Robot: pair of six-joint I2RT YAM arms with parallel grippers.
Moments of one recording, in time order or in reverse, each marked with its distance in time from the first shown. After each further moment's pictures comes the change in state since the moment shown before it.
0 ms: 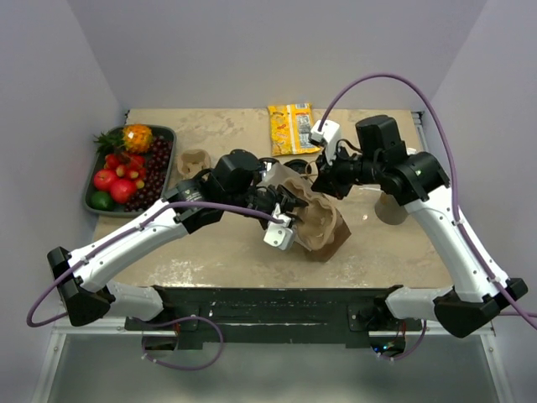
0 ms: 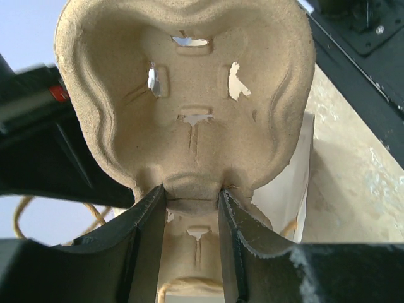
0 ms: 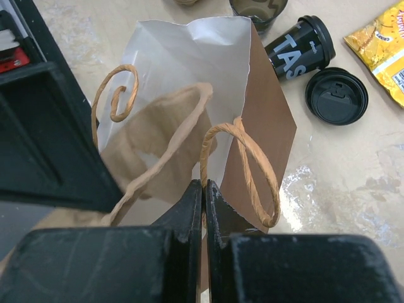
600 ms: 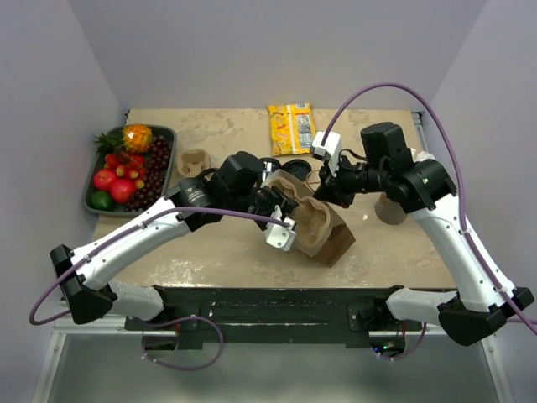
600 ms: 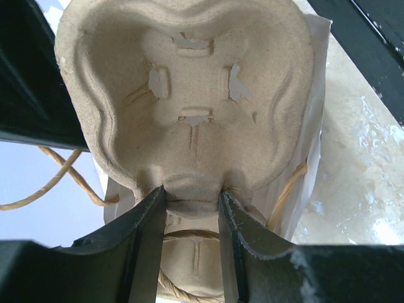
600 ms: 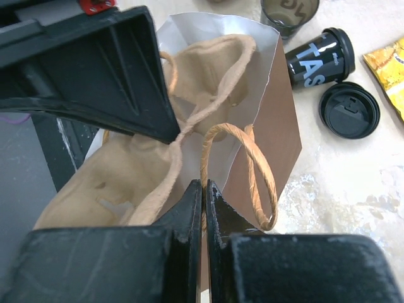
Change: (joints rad) left arm 0.000 0.017 0.021 -0.146 -0.138 0.071; right arm 0.000 -0.058 -0.038 -0.039 -0.077 -0.117
